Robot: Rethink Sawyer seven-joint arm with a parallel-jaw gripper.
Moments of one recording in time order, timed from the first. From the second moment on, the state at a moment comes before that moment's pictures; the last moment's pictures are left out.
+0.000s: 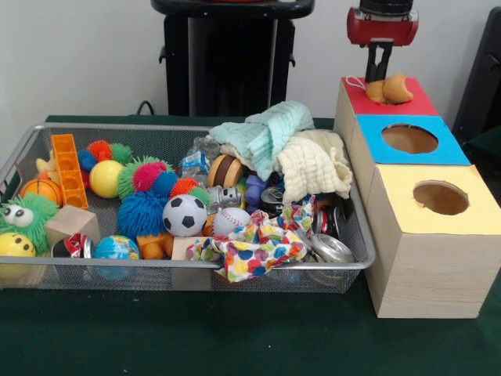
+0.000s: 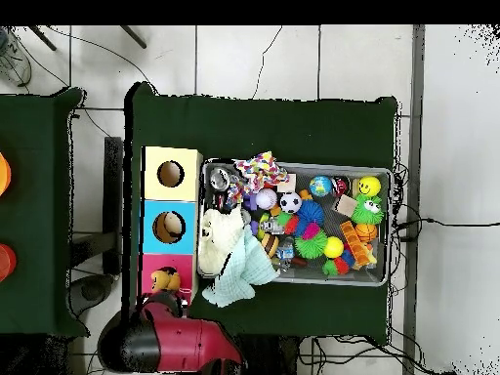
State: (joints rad) arm 0.14 -0.85 -0.04 2.24 0.19 0.16 1.71
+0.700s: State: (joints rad) arm 0.13 -0.83 -0.03 2.21 0.16 0.16 1.71
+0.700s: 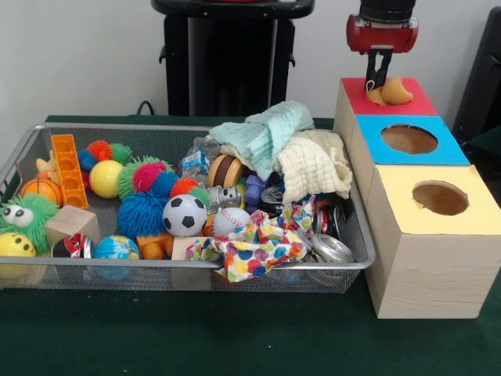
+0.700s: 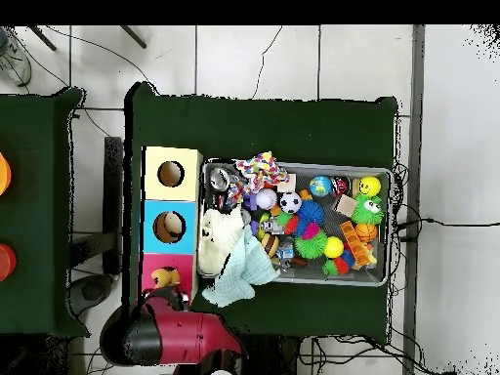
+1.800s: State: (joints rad) arm 0.01 -0.79 0.06 2.08 0.03 0.34 1.71
